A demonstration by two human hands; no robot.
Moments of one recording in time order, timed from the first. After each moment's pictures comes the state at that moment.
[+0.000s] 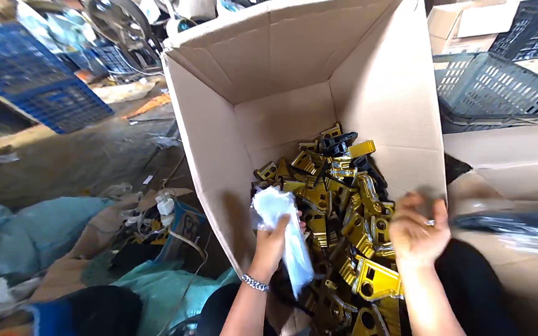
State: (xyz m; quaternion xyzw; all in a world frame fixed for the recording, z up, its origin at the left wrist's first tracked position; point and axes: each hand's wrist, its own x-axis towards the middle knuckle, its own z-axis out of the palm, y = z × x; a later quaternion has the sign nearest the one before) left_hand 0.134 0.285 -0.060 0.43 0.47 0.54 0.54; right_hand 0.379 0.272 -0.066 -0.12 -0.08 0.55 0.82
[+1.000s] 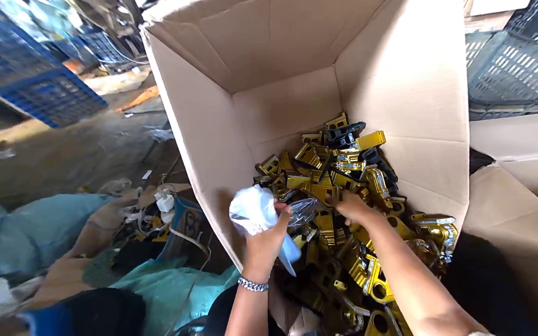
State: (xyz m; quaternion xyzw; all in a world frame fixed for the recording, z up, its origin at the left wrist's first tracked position) left_hand 0.114 0.308 -0.069 0.52 0.53 0.58 0.34; right_hand 0.334 0.373 -0.106 -0.73 -0.51 0.44 0.11
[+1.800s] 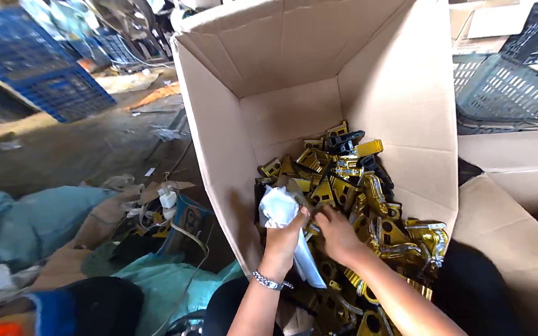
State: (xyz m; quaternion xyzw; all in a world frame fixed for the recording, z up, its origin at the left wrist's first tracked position) left_hand 0.150 0.287 -0.050 0.36 0.53 0.56 0.52; right_hand 0.289 0.294 -0.075 -0.58 -0.76 0.24 0.17
